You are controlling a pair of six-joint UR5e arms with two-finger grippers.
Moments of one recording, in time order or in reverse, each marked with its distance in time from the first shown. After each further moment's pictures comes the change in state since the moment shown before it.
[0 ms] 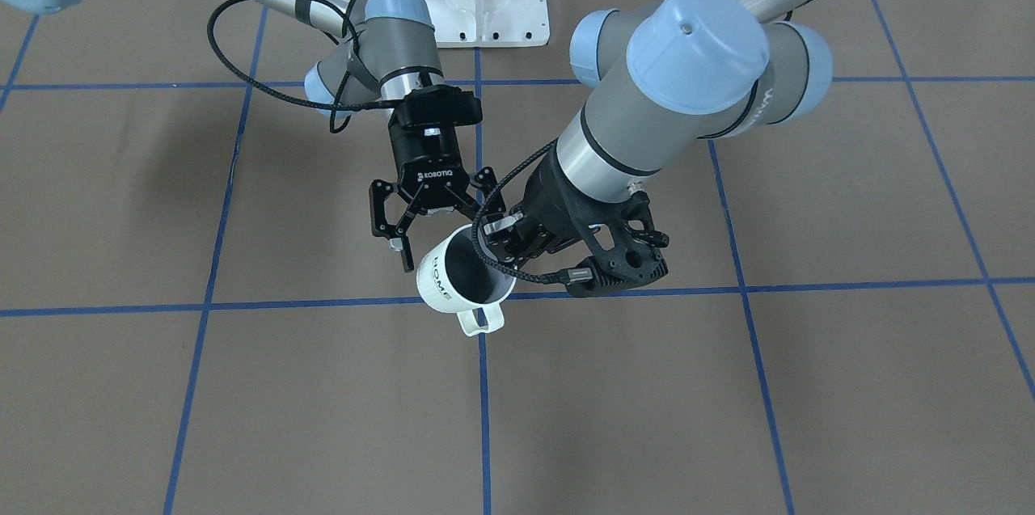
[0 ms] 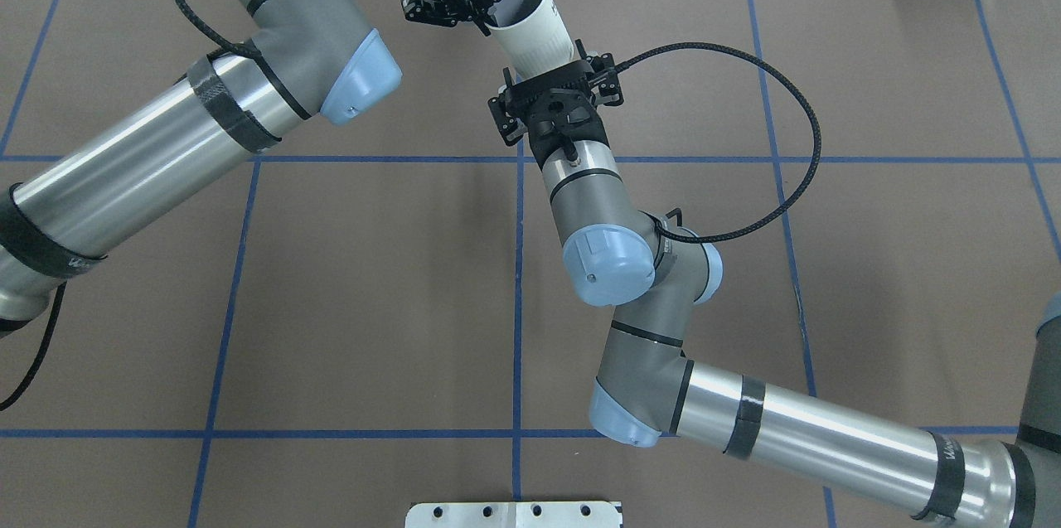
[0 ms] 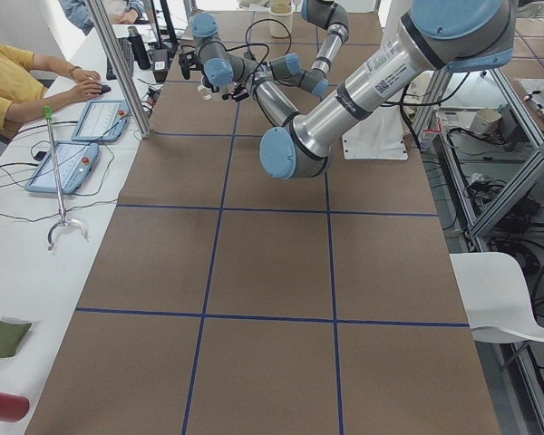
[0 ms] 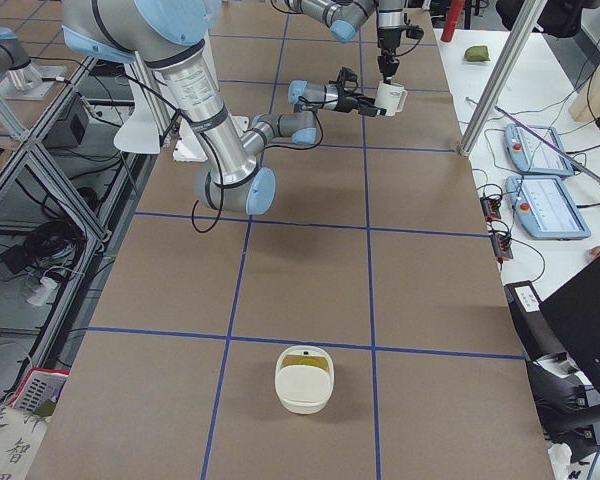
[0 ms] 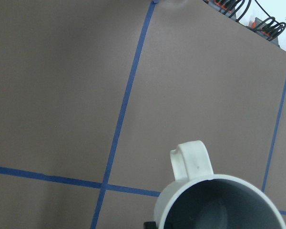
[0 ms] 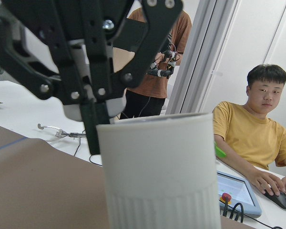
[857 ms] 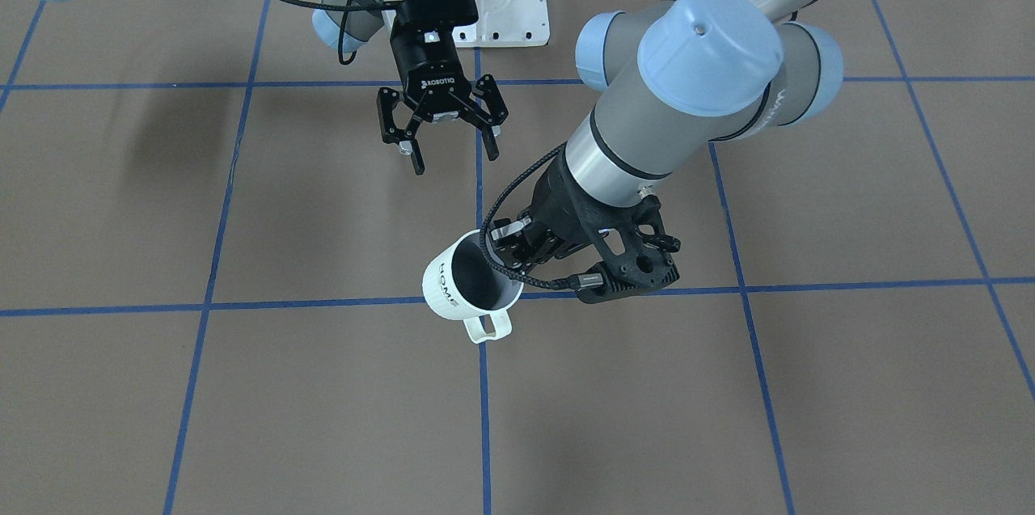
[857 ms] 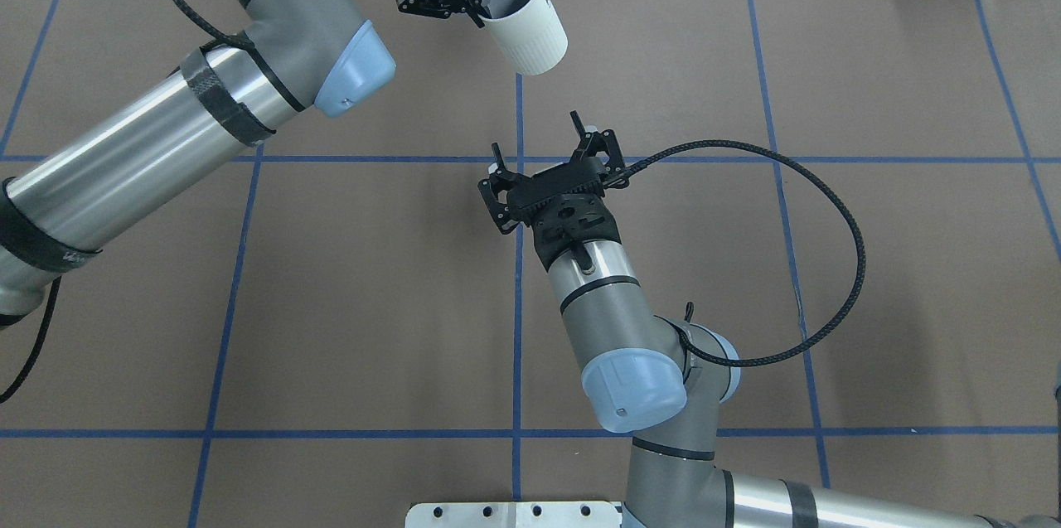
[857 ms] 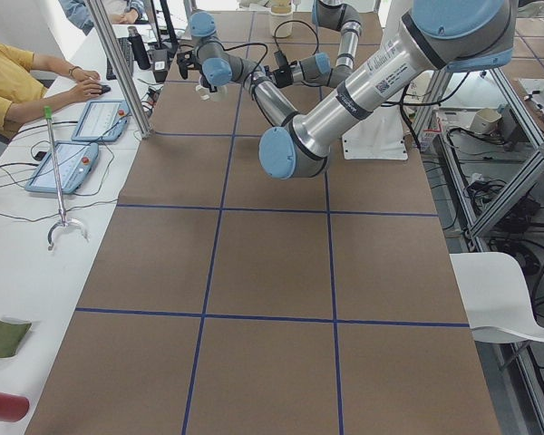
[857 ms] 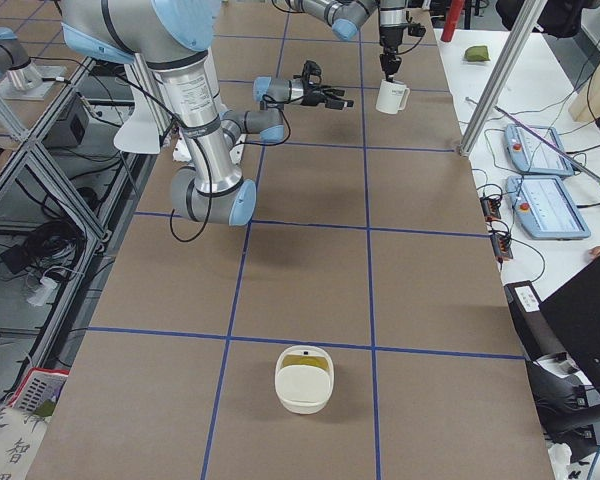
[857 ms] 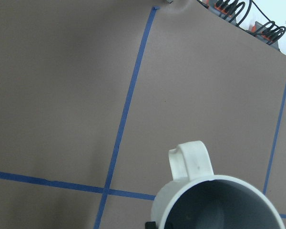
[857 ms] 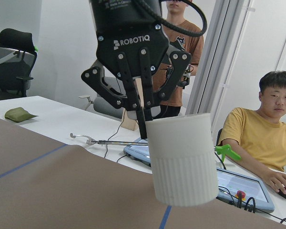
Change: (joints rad) left arm -0.017 0.002 0.003 0.000 0.002 0.014; right arm -0.142 -0.121 0.249 -0.024 -0.103 -0.038
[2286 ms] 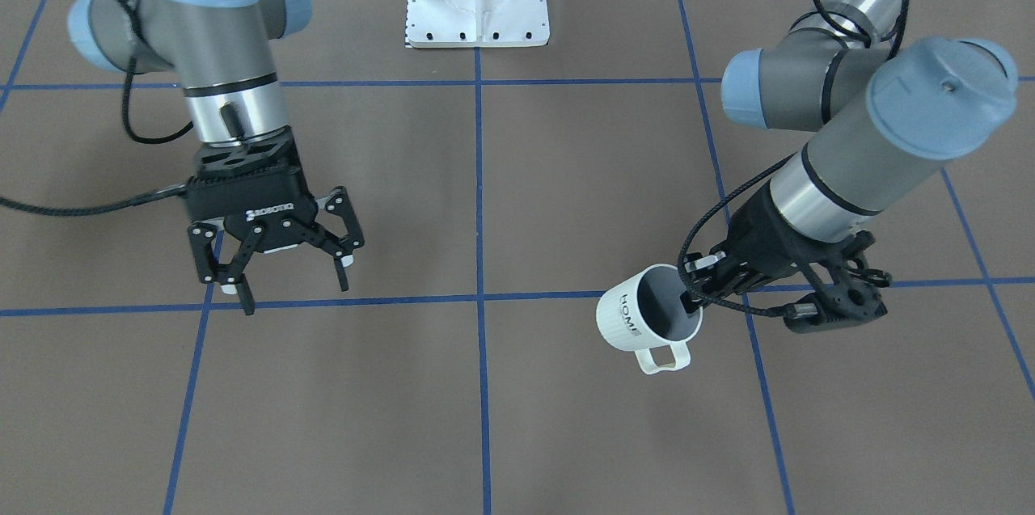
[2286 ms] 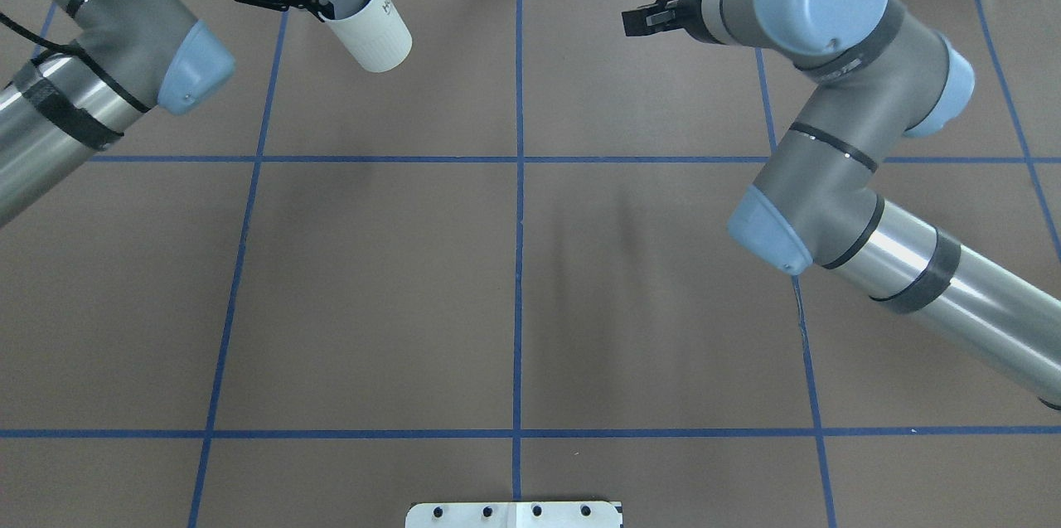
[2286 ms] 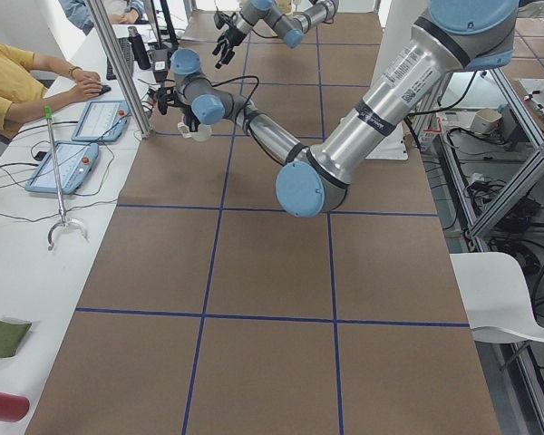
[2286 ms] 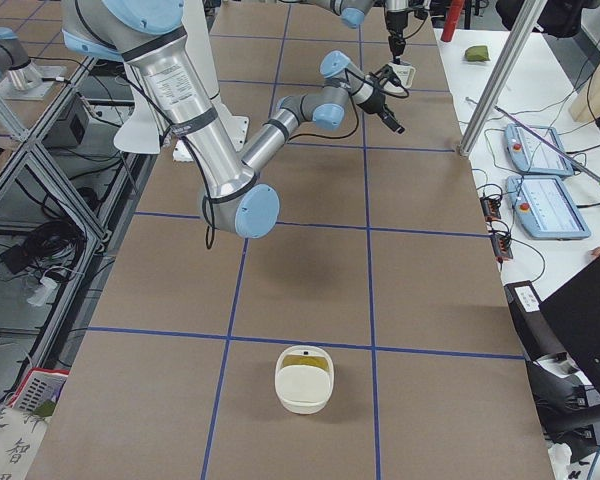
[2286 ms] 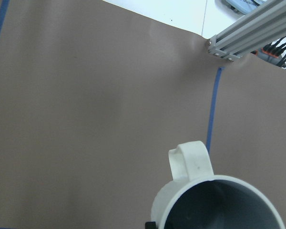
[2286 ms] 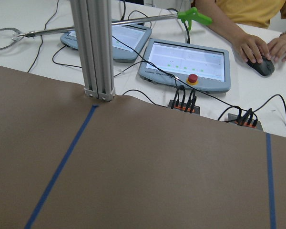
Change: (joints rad) left arm -0.138 0.309 -0.143 0.001 -0.014 0.331; right arm 0.594 0.000 0.086 -0.642 1.050 0.264
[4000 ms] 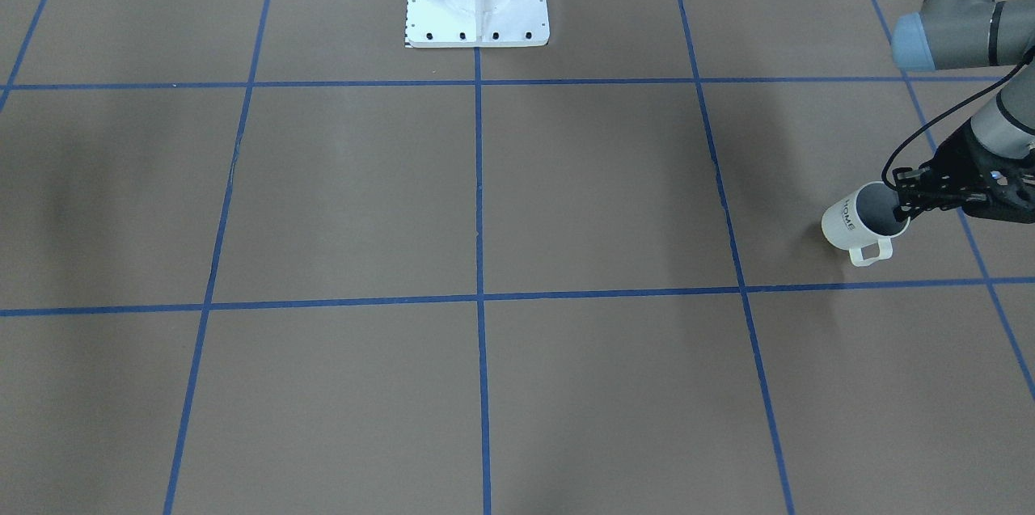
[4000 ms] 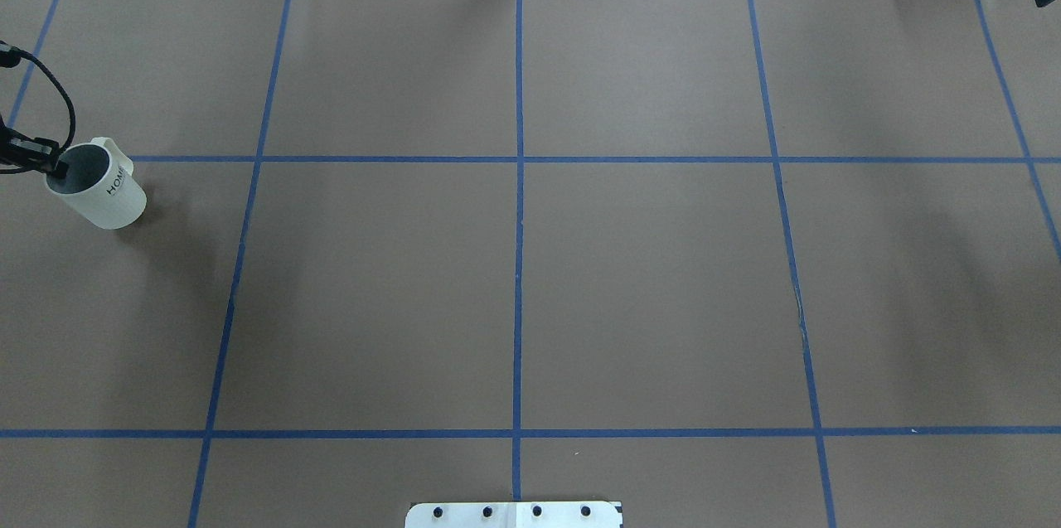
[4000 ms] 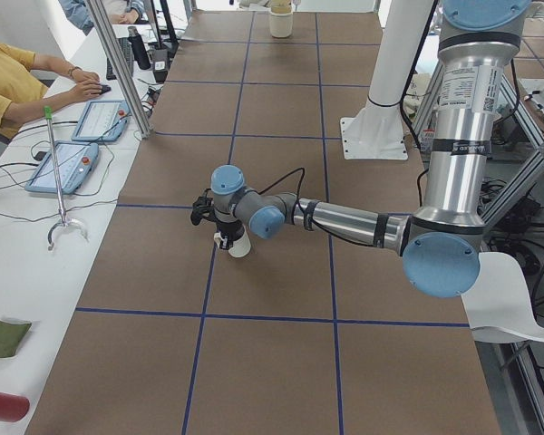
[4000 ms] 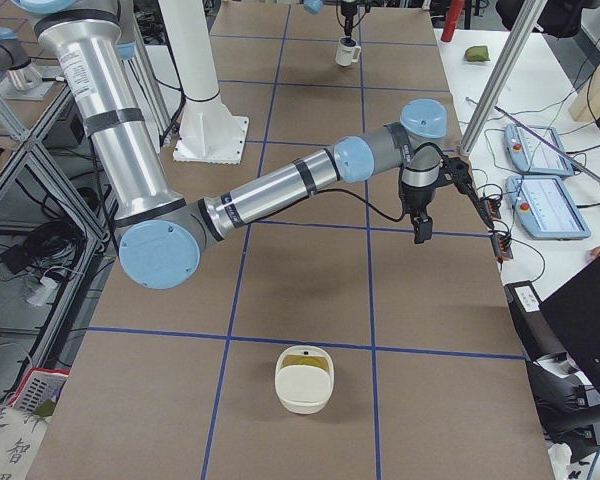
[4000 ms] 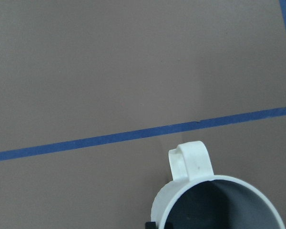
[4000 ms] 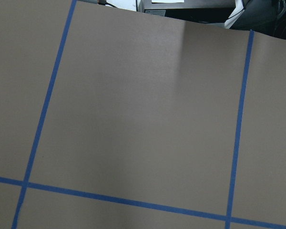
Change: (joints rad) left arm -0.082 0.607 -0.163 -0.101 0.058 0.559; right arm 0.599 -0.275 -0.015 -0.404 0.617 -0.621
